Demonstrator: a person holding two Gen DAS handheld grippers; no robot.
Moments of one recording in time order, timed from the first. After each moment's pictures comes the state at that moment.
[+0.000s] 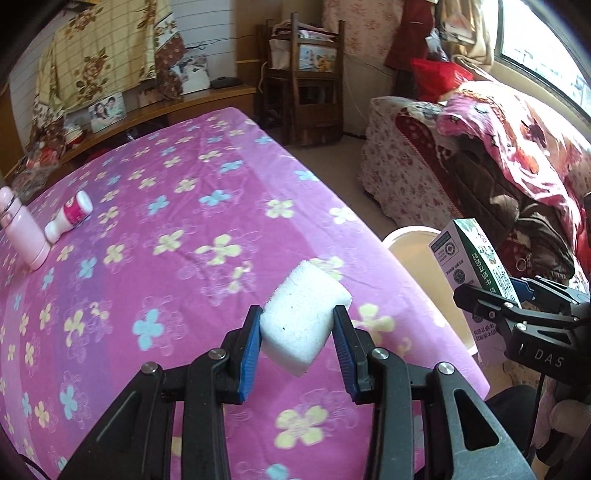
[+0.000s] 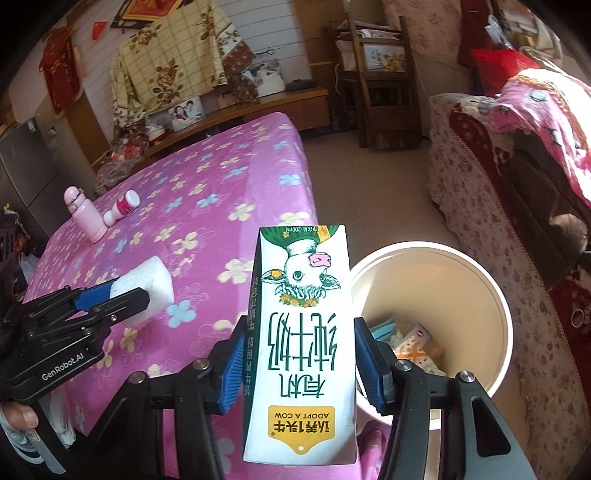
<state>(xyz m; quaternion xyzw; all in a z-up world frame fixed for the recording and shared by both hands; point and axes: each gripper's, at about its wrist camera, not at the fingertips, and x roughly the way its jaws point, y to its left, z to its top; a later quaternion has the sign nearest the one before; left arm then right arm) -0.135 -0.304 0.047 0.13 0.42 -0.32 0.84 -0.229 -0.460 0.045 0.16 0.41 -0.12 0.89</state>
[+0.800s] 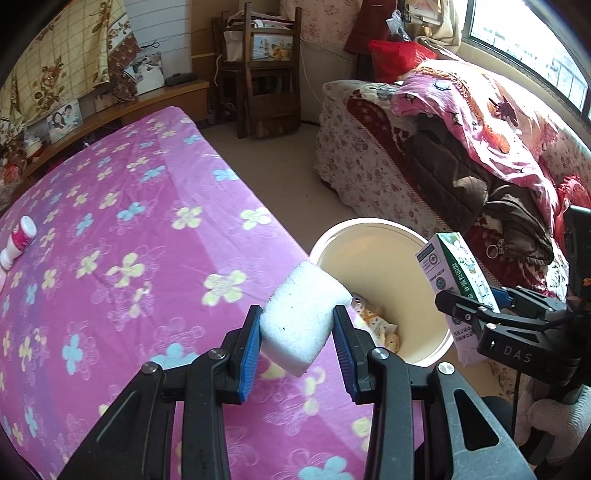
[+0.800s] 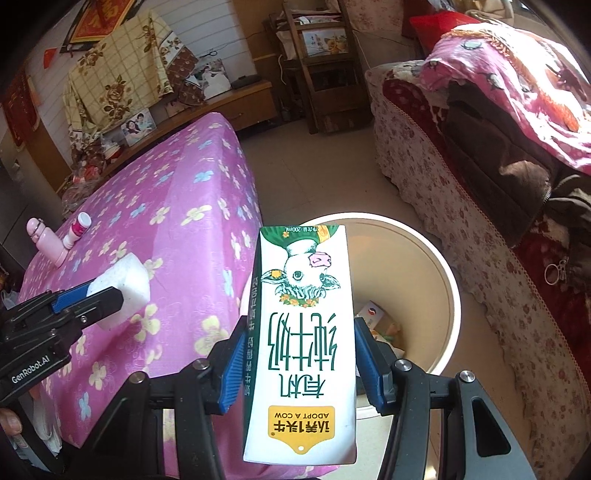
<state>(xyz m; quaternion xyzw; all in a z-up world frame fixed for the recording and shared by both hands) -0.155 -0.380 0.036 0.14 0.43 -0.38 0.81 -0.271 -0.538 0.017 0.21 0.42 -0.18 0.86</state>
